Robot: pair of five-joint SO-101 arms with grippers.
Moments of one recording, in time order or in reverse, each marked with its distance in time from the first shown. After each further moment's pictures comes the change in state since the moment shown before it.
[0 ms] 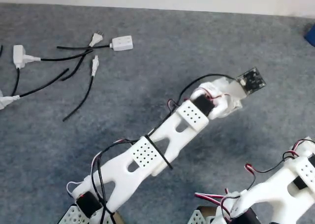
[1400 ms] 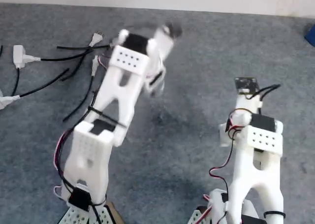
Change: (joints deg) left arm -25.4 -47.0 39.5 49.1 -1.1; right arm -43.3 -0.1 -7.2 34.1 17.5
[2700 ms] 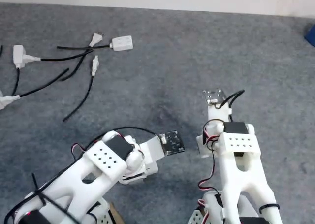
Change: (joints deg) left arm 16.9 -75.1 112.0 -33.5 -12.5; right arm -12.8 0.0 10.8 -6.9 -2.3
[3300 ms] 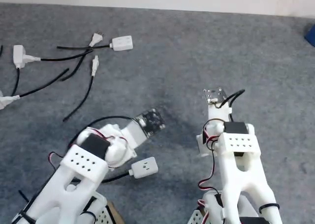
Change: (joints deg) left arm -12.7 -11.3 1.8 -2.8 -0.2; right arm 0.0 0.0 0.0 -1.2 -0.1
